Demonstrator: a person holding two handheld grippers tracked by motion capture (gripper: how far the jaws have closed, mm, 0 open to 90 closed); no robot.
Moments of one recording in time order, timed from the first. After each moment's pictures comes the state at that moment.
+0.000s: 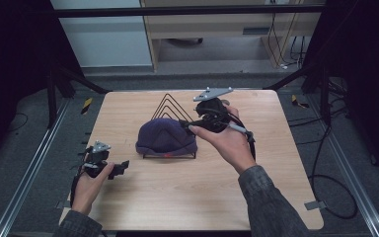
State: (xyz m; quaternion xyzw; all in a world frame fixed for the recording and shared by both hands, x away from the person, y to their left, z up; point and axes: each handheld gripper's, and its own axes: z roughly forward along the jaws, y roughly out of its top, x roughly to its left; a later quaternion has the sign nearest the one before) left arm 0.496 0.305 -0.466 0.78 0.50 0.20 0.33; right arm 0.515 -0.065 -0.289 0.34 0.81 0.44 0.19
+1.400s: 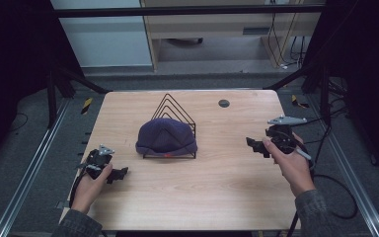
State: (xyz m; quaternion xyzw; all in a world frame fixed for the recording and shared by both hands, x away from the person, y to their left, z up) left arm 0.502 0.309 -0.489 0.81 0.49 0.19 0.26; right arm 0.505 -0.242 -0.384 0.49 0.75 0.39 0.21
